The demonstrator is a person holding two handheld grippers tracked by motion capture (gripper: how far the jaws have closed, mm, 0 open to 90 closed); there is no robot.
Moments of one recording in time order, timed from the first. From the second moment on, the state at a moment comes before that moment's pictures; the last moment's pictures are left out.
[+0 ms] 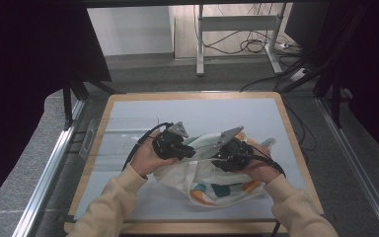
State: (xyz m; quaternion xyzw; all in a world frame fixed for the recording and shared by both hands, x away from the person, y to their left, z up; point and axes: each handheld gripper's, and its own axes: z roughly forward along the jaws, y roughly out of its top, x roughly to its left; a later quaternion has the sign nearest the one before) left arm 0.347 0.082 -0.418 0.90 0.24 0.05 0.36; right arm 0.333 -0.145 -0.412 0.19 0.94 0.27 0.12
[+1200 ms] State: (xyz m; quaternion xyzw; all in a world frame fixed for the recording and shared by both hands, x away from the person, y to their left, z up) left arm 0.384 0.092 -0.421 0.87 0.31 0.12 0.36; right arm 0.283 -0.177 -0.428 0.19 0.92 0.32 0.08
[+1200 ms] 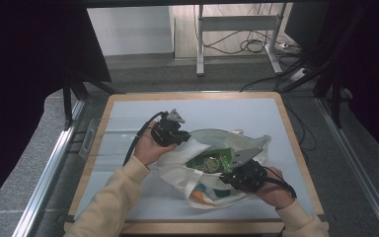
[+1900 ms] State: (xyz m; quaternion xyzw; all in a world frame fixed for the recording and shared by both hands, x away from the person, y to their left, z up) left arm 0.410 0.091 -0.418 0.87 0.34 0.15 0.33; right arm 0.252 -0.194 -0.445 0.18 0.92 0.34 0.08
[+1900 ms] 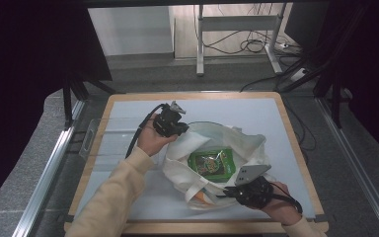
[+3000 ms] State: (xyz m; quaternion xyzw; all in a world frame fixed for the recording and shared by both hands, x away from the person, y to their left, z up) left arm 0.402 0.101 -0.412 0.86 0.34 0.13 0.36; right arm 0.243 -0.197 -0.457 0.19 0.92 0.33 0.07
